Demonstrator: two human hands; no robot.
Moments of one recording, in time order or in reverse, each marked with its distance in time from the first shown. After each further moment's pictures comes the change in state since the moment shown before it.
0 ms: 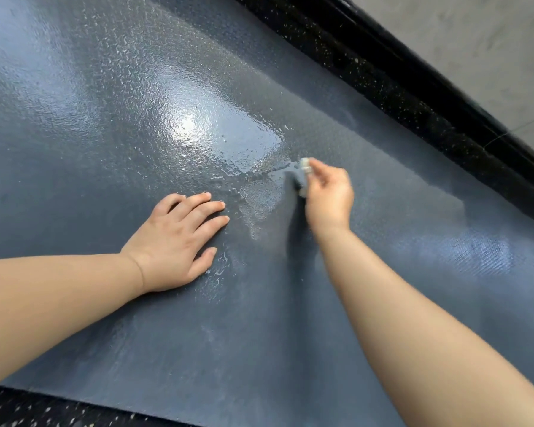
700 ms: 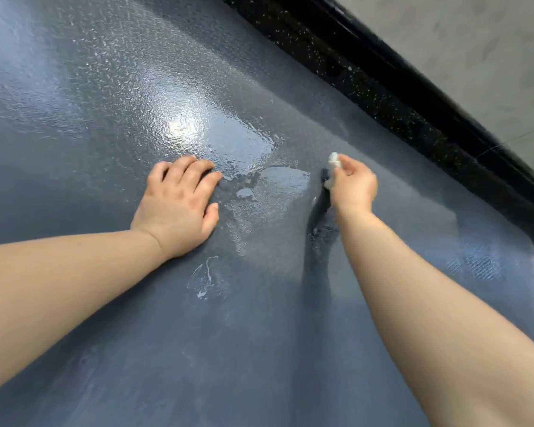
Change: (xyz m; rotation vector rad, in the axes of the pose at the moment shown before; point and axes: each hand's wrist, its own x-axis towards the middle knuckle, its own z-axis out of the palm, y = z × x) left_hand 0.066 -0.006 -0.003 -0.019 0.142 -0.265; right_hand 0.064 0.003 -0.029 0.009 0.090 0.183
